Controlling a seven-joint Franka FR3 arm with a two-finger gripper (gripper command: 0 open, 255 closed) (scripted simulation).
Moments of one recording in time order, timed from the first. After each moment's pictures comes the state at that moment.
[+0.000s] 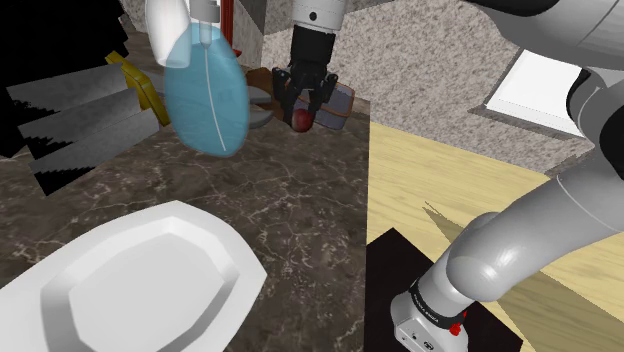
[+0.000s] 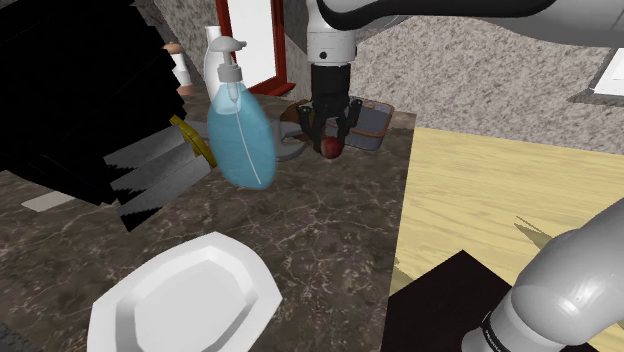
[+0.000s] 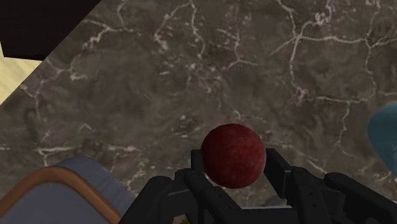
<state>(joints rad) 0.07 -0.22 0.36 -1.78 0.14 1.51 0.52</state>
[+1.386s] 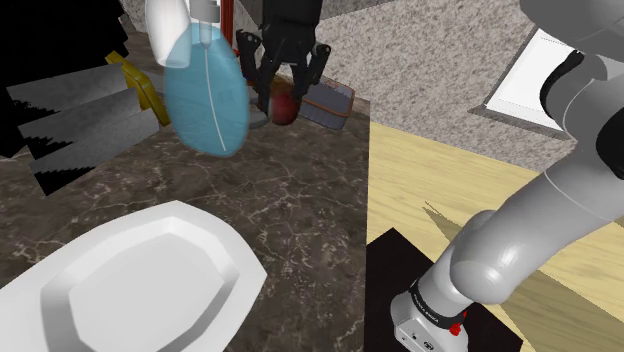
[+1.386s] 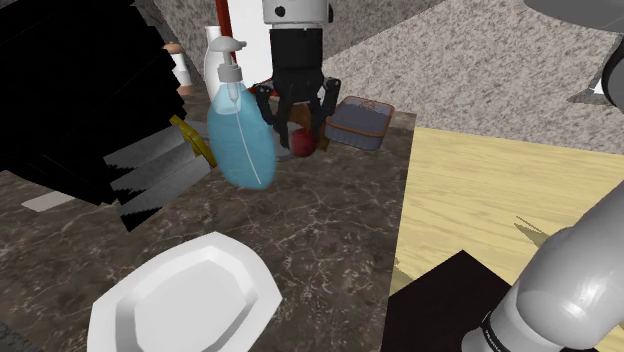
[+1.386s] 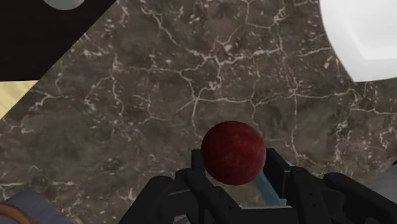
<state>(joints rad) 0.16 -0.14 0.50 -1.52 0.14 1.35 0.77</state>
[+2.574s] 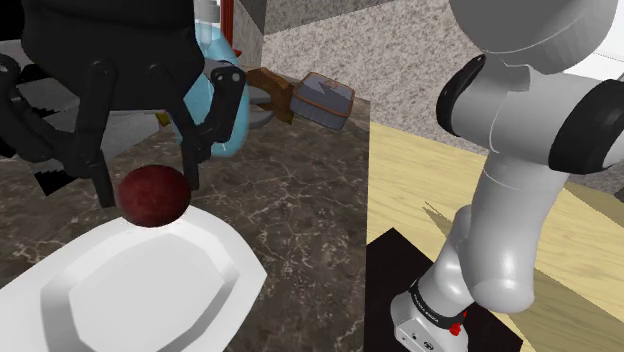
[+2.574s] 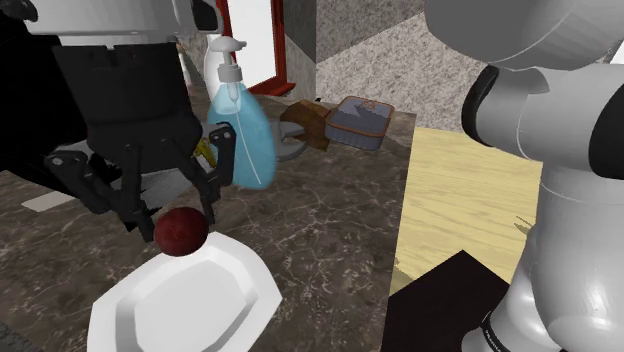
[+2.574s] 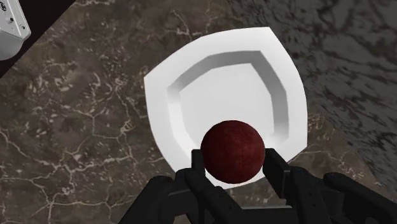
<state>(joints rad) 0.55 0.31 0.78 -1.05 -0.14 1.28 1.36</state>
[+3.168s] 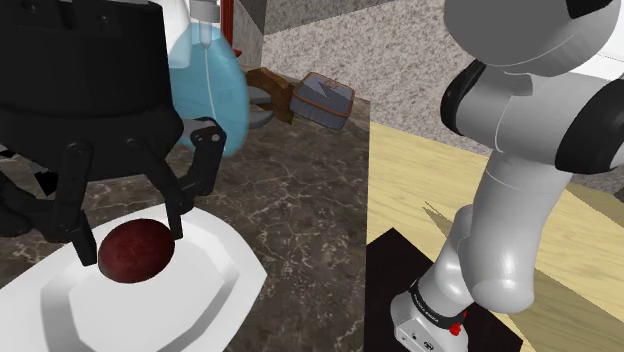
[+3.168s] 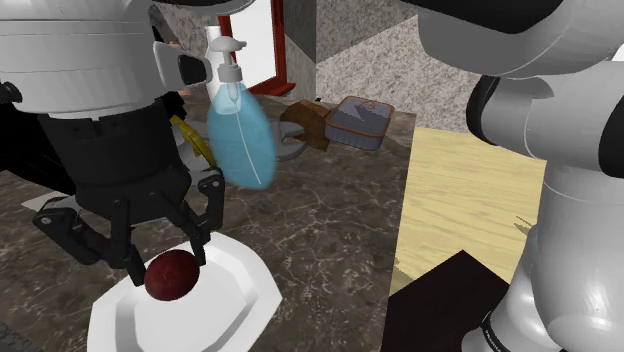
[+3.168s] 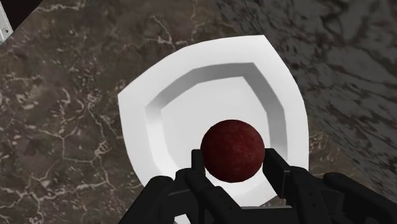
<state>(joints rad) 0.55 0.29 0.79 -1.18 -0.12 1.40 1.39</state>
